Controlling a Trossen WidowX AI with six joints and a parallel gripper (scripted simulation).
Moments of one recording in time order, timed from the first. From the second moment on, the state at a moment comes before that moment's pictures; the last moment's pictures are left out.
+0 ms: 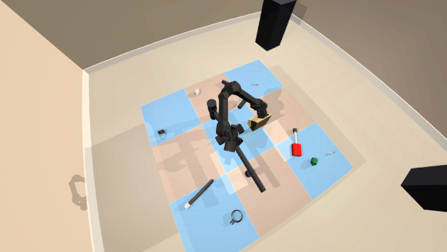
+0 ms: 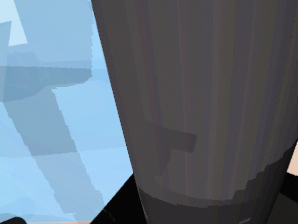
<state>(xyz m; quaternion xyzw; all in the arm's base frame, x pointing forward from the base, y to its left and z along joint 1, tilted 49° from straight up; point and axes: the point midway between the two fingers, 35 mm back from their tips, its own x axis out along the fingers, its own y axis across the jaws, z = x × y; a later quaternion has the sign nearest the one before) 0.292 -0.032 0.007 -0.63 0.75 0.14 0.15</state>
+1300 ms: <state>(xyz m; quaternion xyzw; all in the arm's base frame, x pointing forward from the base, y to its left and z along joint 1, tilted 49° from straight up) 0.292 -0.040 0.015 -0.63 0.75 0.14 0.15</state>
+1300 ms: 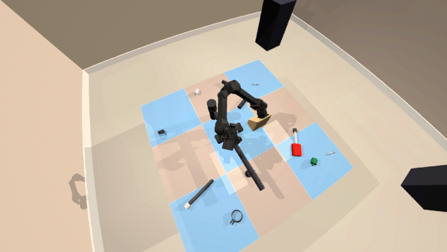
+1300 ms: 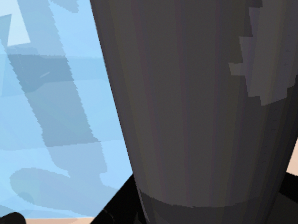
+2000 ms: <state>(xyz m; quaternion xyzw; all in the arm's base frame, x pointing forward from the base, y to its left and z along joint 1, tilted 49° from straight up) 0.291 -0.045 0.023 -0.63 0.75 0.14 0.15</state>
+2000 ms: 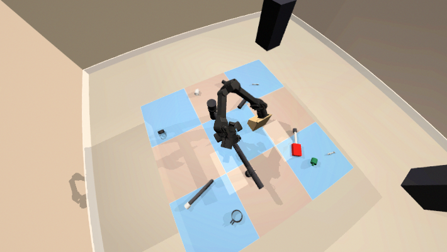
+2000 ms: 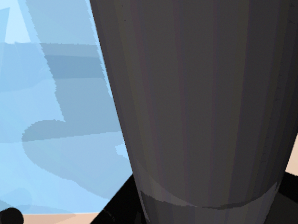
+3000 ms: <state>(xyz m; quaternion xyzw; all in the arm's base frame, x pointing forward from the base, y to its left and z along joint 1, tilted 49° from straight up) 0.290 -0.051 0.030 -0.62 0.75 0.14 0.15</state>
